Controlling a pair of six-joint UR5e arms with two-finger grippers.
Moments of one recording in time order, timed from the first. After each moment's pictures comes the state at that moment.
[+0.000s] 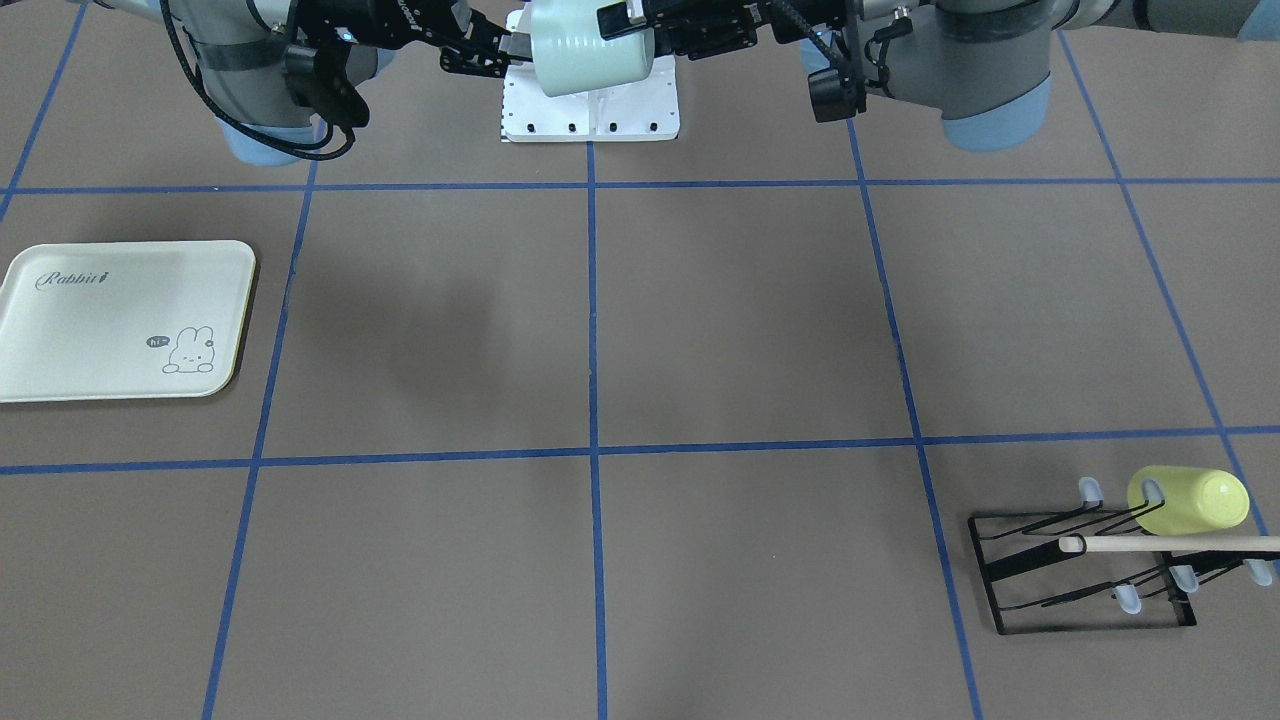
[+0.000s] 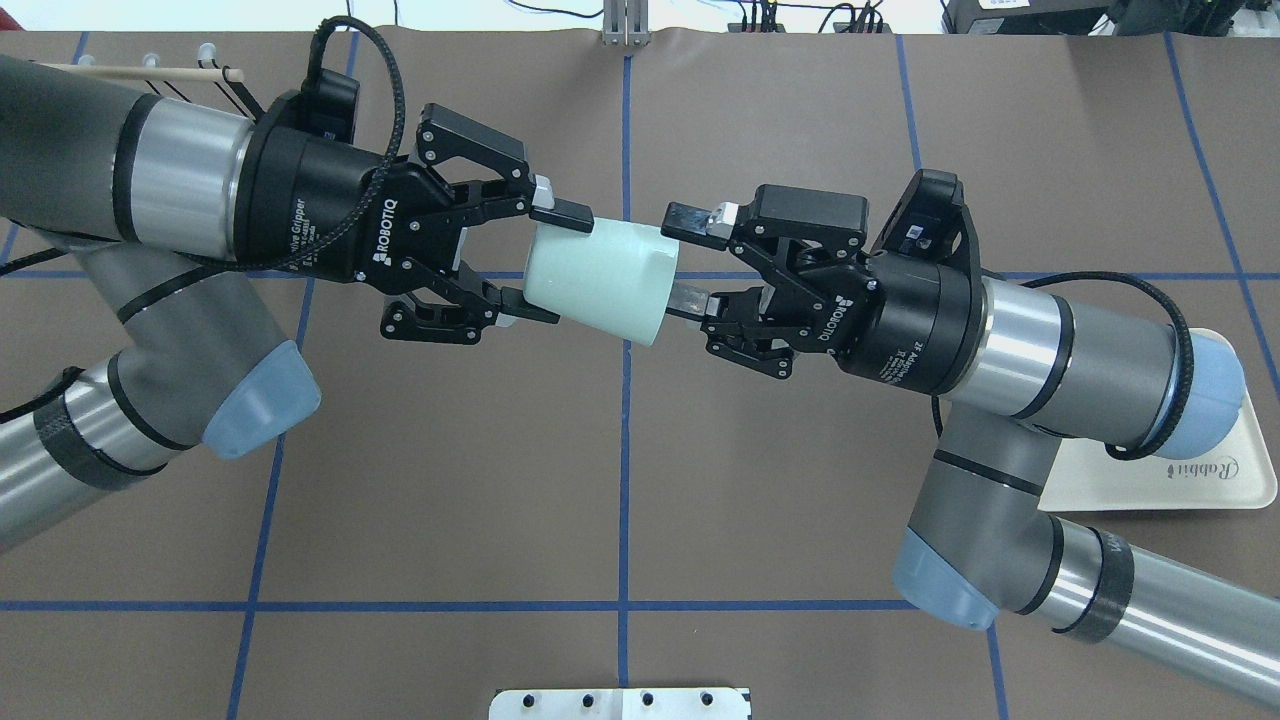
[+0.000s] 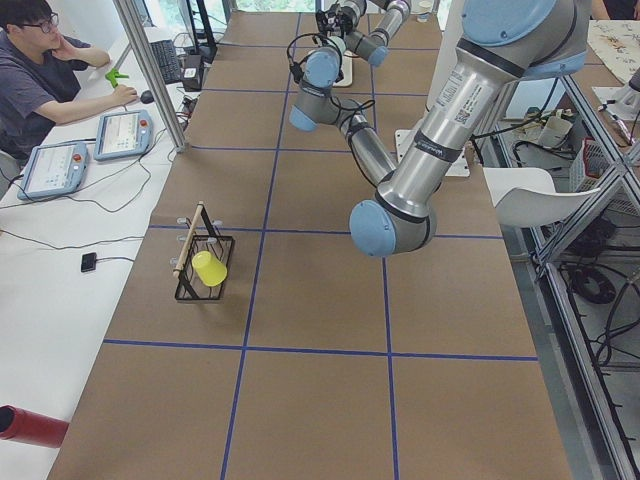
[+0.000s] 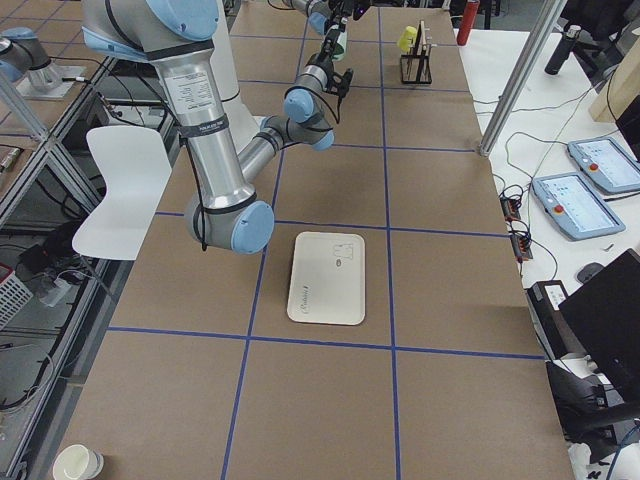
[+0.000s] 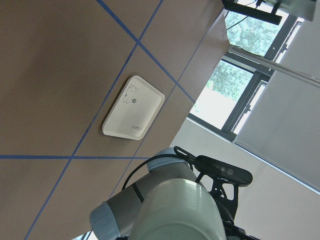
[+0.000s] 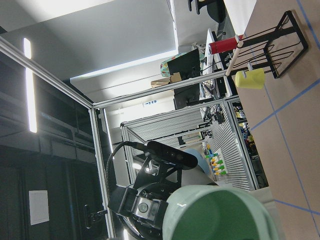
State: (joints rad) left arm -0.78 -2.15 -1.80 -2.89 -2.29 -2.46; right arm 0.53 -1.16 1.82 0.14 1.66 2.18
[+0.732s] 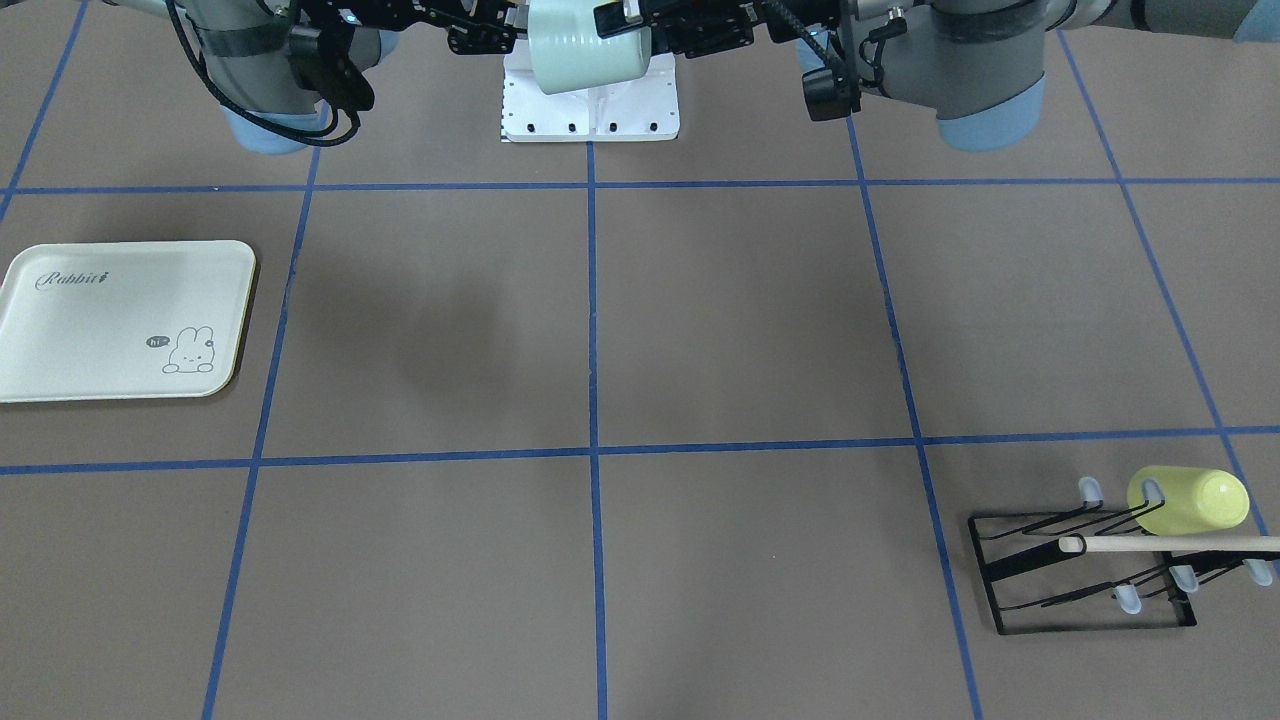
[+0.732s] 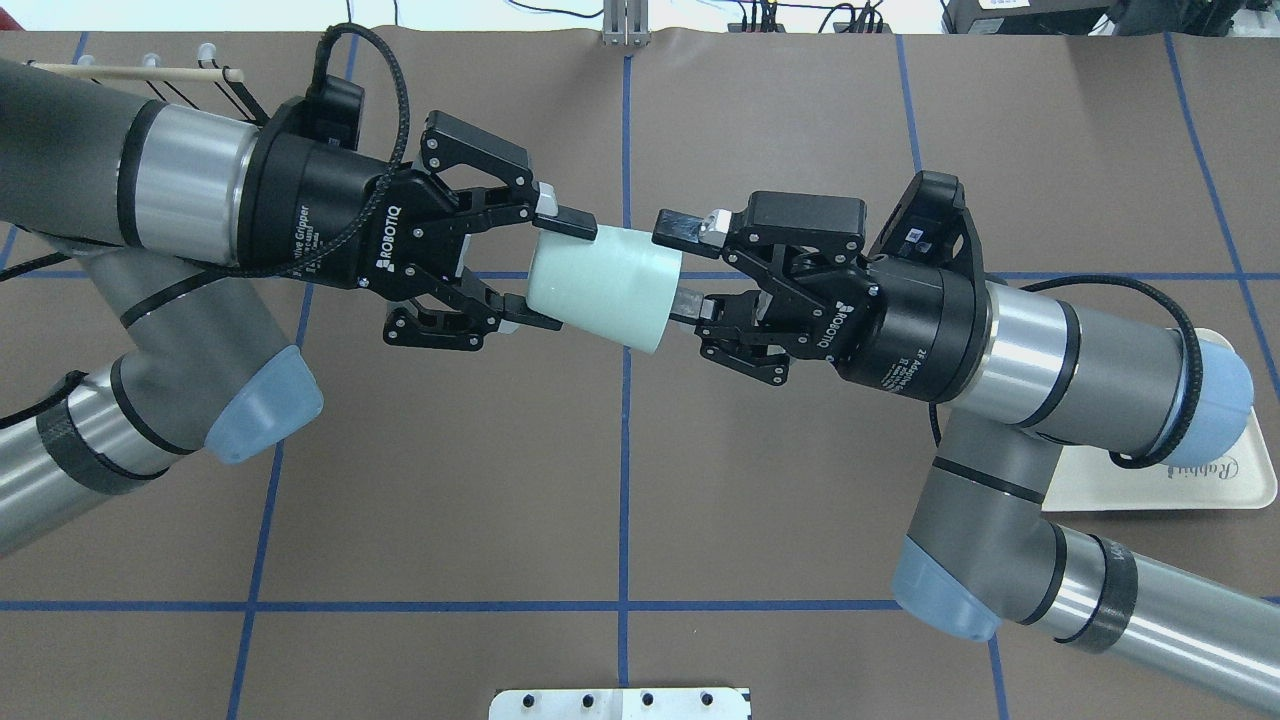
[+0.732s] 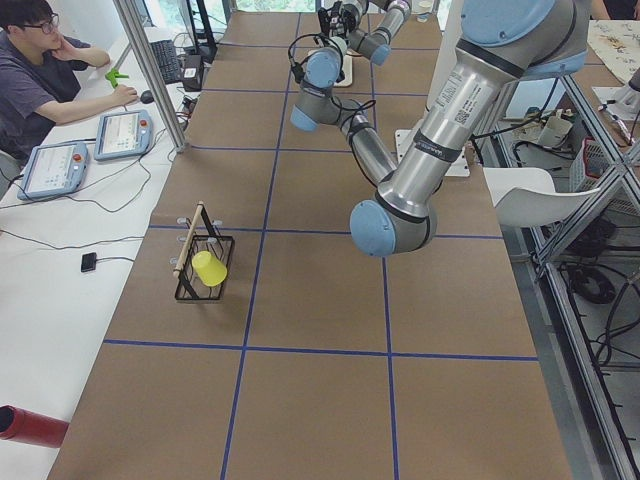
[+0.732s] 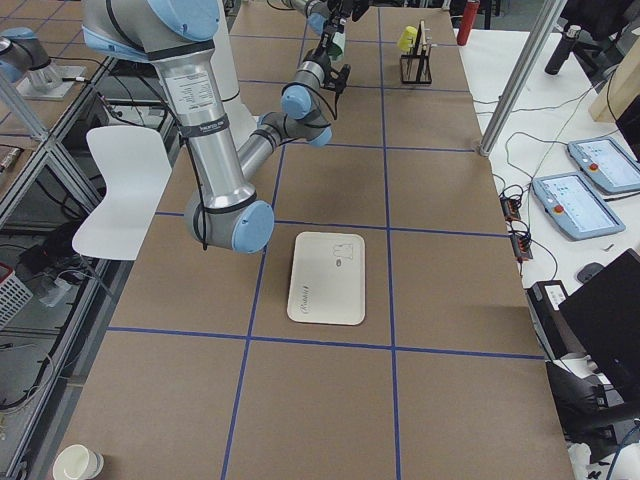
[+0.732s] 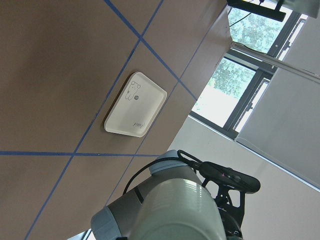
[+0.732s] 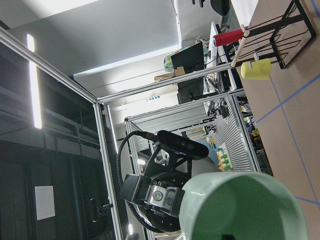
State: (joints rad) left arm -0.77 -2.15 -1.80 -2.89 -2.29 -2.46; right arm 0.52 -1.16 1.84 0.13 1.66 2.18
